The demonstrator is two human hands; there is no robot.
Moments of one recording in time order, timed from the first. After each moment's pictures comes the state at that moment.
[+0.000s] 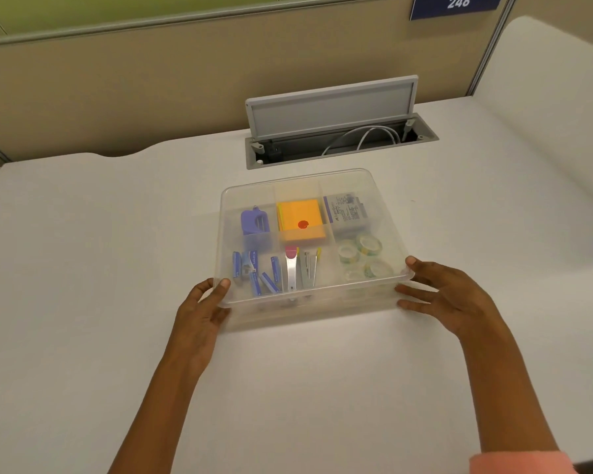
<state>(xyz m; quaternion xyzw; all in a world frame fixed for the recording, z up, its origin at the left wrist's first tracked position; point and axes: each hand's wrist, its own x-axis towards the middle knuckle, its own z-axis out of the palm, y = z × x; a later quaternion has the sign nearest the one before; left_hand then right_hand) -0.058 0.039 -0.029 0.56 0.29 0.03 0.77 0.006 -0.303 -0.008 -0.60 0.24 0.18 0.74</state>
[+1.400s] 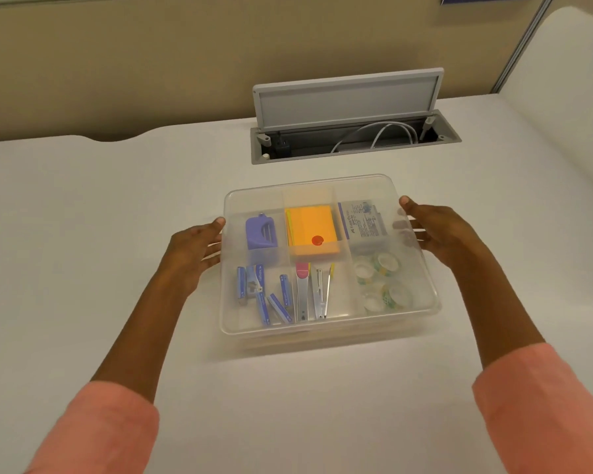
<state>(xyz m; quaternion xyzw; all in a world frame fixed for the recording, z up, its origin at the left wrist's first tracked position) 0.055 0.076 0.004 0.66 0.31 -0.02 0.68 0.128 -0.270 0.016 -0.75 0.16 0.17 0.62</state>
